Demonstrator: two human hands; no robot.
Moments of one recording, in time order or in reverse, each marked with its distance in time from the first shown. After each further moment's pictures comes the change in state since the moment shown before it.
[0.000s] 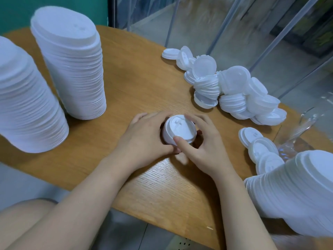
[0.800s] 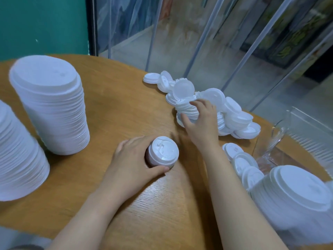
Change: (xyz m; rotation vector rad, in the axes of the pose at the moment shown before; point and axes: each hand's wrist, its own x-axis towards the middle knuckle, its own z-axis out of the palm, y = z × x) left_hand 0.004 -0.005 0.003 -0.037 0.065 0.035; right_hand 0.102 0.028 -0.027 -0.341 0.417 0.036
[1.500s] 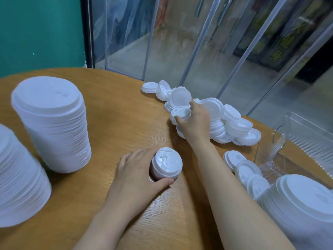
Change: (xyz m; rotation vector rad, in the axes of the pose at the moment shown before) left_hand -0.001 -0.002 0.003 0.032 0.001 -0.018; right_hand 0.037 -0.012 0.026 -0.159 -0.065 0.185
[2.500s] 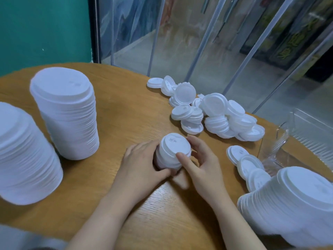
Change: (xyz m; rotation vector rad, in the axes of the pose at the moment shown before) left_hand -0.001 0.006 -0.005 -0.025 0.002 -0.007; right_hand -0.147 0.012 -0.050 0.779 -0.250 0.042
